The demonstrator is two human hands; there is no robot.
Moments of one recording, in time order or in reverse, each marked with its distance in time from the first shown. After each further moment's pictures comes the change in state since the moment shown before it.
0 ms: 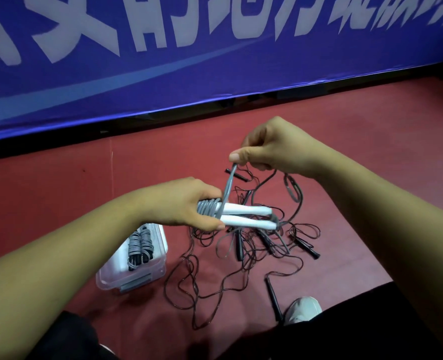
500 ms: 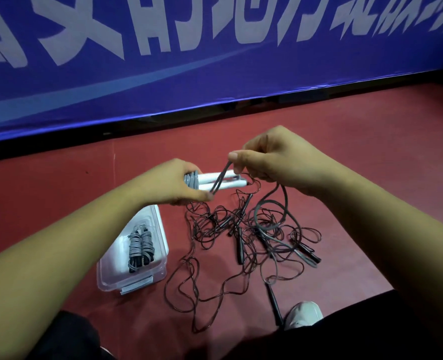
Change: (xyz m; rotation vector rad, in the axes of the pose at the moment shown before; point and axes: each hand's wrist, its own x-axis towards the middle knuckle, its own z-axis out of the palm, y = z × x) left_hand 0.006 -0.026 -0.015 -0.217 0.260 -0.326; right_hand -0.016 -0.020 0.012 0.152 0.031 0.052
